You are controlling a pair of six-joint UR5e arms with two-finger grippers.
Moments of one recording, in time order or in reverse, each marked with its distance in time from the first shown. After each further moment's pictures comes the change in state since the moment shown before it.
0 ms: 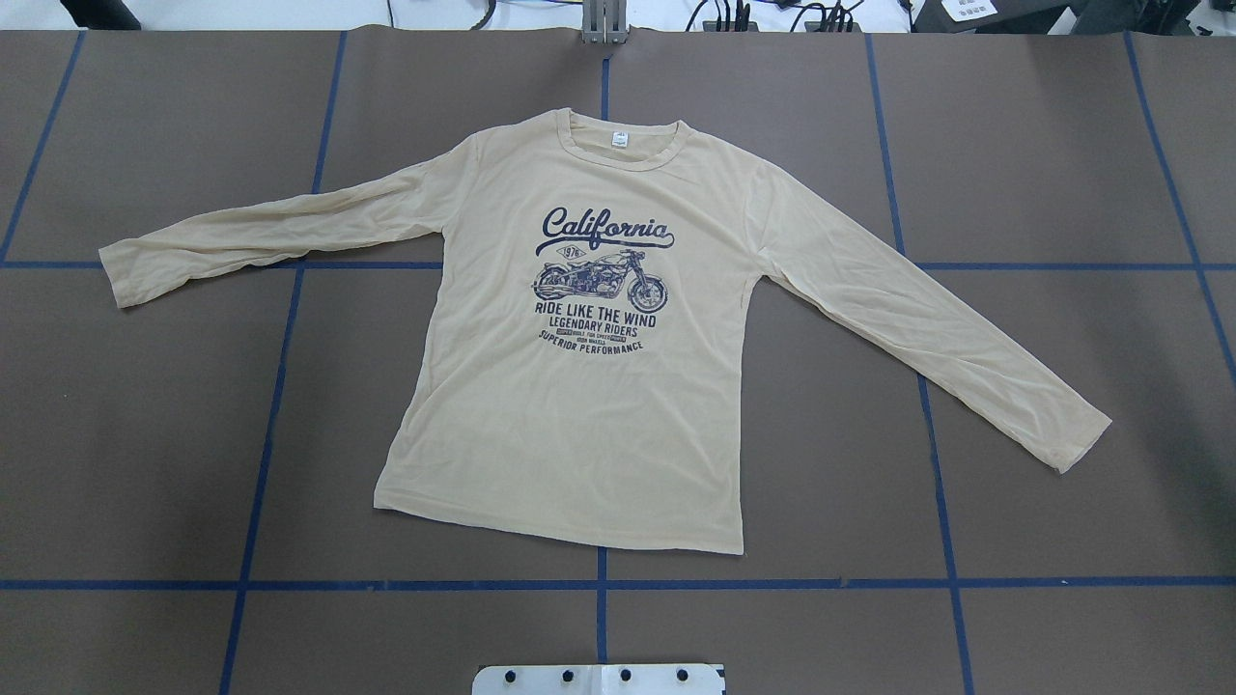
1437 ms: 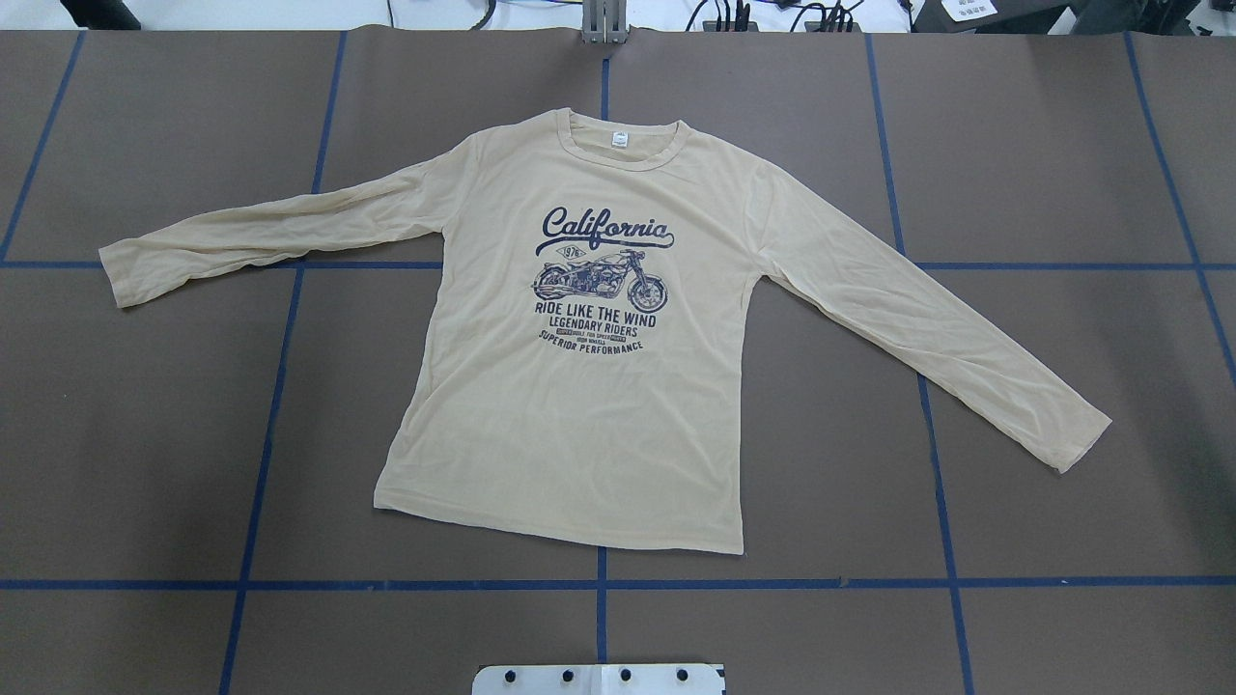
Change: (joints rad) left arm 0.000 0.007 0.011 -0.006 -0.004 0.000; right arm 0.002 -0.064 0.007 0.096 -0.001 0.008
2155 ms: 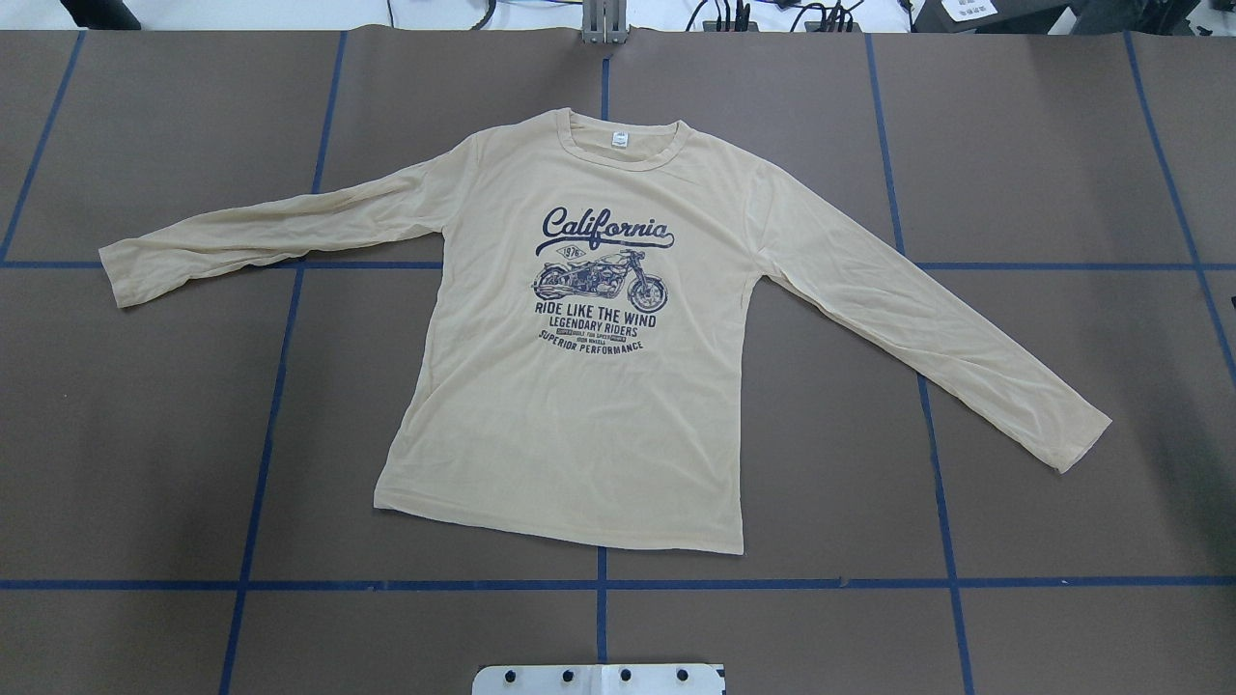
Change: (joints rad) left arm 0.001 0.004 -0.003 0.000 -0.003 0.000; right arm -0.119 -0.079 0.003 0.354 -0.001 0.450
